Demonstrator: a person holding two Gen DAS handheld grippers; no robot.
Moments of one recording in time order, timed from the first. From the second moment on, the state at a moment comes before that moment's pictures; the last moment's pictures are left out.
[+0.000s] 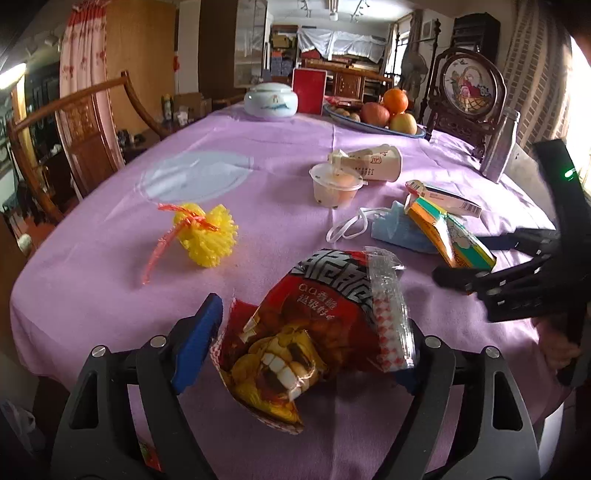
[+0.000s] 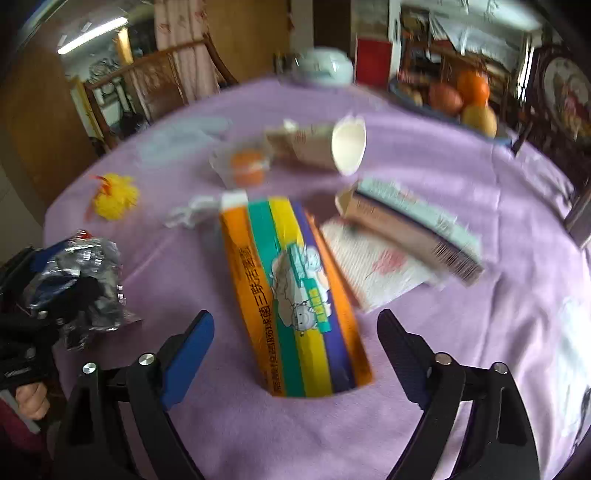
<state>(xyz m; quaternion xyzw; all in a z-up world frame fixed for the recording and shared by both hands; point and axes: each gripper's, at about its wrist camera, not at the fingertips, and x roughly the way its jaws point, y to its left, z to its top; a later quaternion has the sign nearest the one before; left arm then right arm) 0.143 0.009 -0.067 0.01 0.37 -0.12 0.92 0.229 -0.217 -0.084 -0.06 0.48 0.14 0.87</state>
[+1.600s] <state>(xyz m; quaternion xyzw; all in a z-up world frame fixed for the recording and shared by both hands) 0.098 0.032 -0.037 -0.04 0.34 -0.13 0.93 0.092 -0.257 -0.075 0.11 0.35 0.08 0.93</state>
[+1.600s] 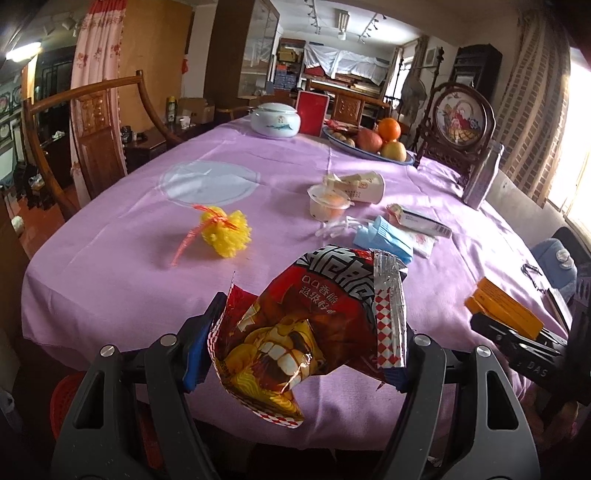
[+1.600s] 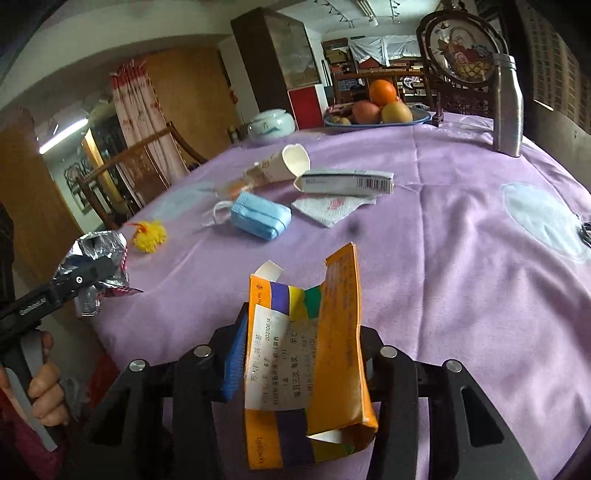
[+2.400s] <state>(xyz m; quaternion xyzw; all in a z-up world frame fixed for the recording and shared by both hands) 0.005 0.147 -0.007 -0.05 0.29 -0.03 0.96 0.027 -0.188 -0.009 0.09 0.28 0.18 0.94</state>
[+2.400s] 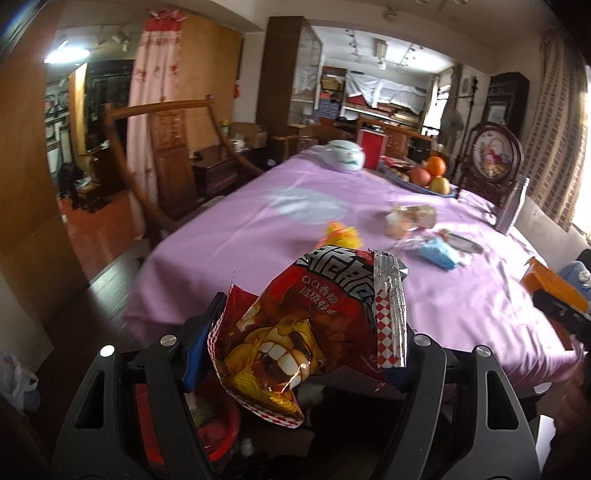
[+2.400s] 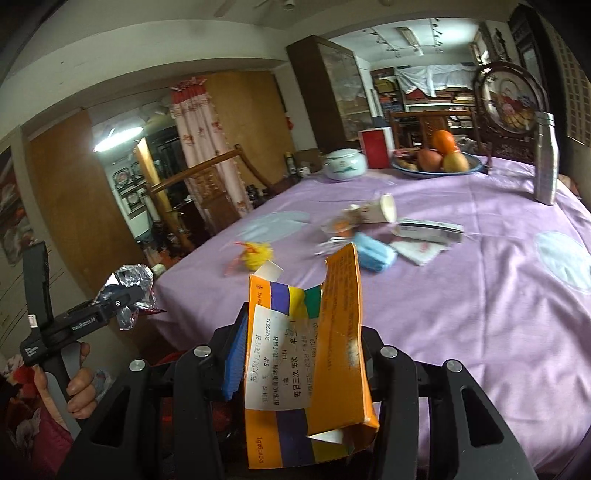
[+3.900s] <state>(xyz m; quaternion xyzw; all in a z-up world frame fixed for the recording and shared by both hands) -0.059 0.395 -0.156 -0.17 0.40 0.22 0.87 0.070 0.141 -0.090 -0.07 0.40 0.37 0.84</state>
